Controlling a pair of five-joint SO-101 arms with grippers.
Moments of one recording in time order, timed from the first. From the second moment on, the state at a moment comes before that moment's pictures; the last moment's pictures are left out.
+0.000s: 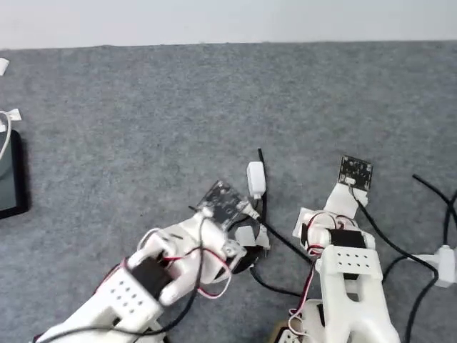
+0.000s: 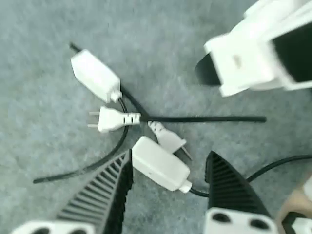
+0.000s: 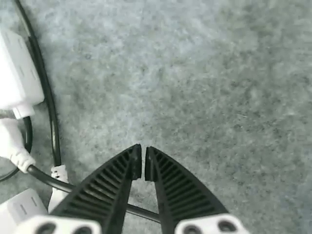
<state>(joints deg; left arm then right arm) 39.9 -56.7 70.4 47.2 7.1 2.4 -43.5 72.4 43.6 -14.5</state>
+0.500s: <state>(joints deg) 40.1 -13.1 52.4 41.2 16.7 2.4 -43.5 72.4 43.2 -14.5</state>
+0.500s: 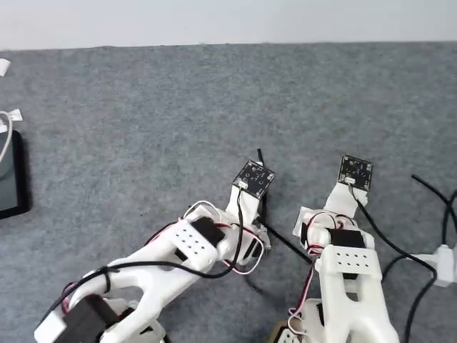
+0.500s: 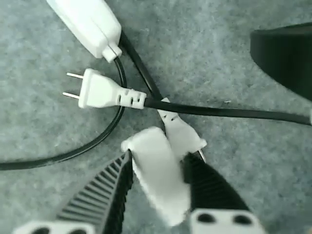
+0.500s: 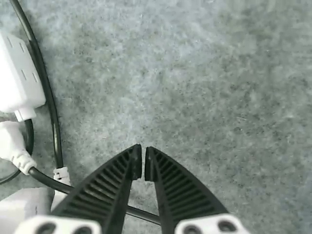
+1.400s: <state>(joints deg) 32.2 -34.6 62.1 47.5 28.5 2.4 -43.5 72.4 43.2 -14.5</state>
